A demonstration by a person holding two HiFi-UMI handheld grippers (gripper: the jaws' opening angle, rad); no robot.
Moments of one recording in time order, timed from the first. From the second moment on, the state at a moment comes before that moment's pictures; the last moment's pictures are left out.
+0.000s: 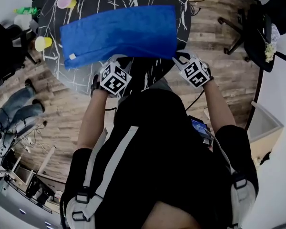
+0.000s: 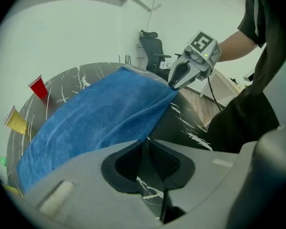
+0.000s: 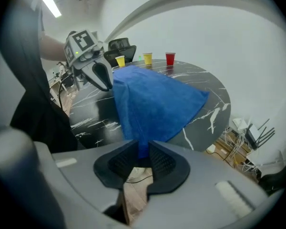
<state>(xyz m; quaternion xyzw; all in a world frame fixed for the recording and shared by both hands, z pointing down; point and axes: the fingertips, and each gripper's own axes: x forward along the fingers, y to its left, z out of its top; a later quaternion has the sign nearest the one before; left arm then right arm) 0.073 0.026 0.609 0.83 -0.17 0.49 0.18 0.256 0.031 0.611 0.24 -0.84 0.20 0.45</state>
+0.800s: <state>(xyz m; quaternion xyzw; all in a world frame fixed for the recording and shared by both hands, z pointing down) 0.086 0.020 0.615 0.82 -0.21 0.49 0.19 0.270 -0.022 0.597 0.23 -0.85 0.11 0.46</state>
